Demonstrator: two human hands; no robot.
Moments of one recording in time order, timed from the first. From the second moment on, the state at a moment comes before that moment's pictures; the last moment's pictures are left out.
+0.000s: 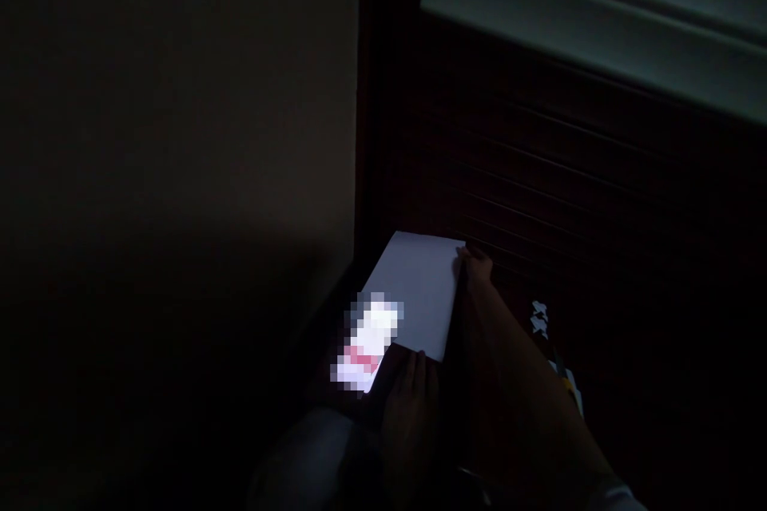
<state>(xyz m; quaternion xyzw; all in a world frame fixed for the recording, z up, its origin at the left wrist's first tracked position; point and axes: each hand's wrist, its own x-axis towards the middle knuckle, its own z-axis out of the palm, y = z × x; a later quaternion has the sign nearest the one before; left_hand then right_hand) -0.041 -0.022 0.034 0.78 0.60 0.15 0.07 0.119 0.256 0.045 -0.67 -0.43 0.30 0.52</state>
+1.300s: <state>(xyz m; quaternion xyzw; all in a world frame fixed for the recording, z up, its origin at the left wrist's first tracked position) -0.040 0.102 0.086 0.25 0.32 0.62 0.67 0.079 0.115 0.091 -0.47 -0.77 0.13 0.42</state>
